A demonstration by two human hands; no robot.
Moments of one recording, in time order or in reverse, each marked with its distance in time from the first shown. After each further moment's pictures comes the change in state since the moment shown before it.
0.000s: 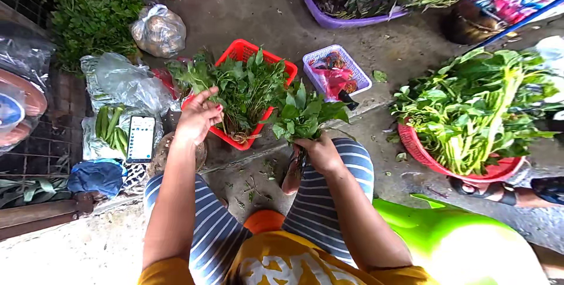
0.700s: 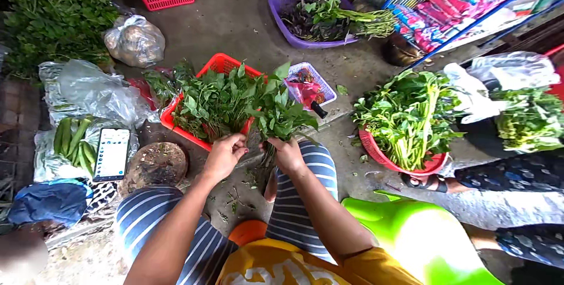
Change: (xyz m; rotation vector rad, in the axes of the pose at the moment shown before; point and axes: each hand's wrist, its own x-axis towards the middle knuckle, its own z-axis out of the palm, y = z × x) left_hand -0.051 -0.034 0.064 0.780 -0.318 0.250; right_hand 0.002 -0.001 0.042 0.229 0.102 -0.057
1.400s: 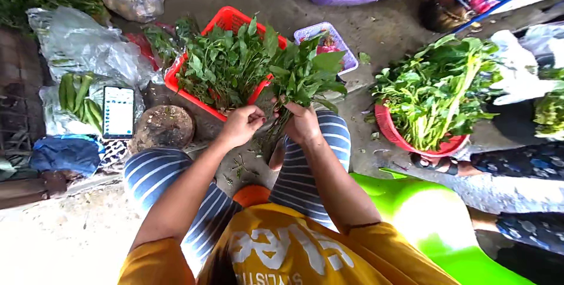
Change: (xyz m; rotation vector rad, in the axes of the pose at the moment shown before) left_hand -0.004 -0.014 0.021 -0.155 -0.101 -0.047; right_hand 0.007 0.022 -0.018 0.132 -0.101 -0.005
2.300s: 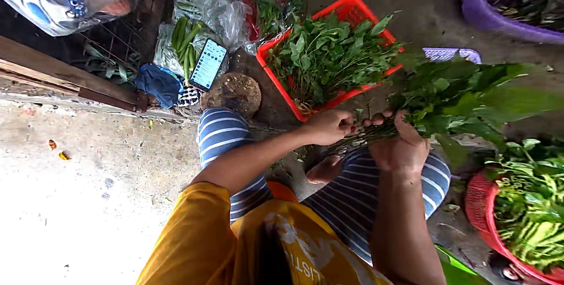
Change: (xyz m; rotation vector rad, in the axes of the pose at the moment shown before) left_hand 0.001 0.012 -0.005 -0.051 -0.097 -0.068; right_hand 0.012 0.007 0.000 0.055 -0.054 -0.103
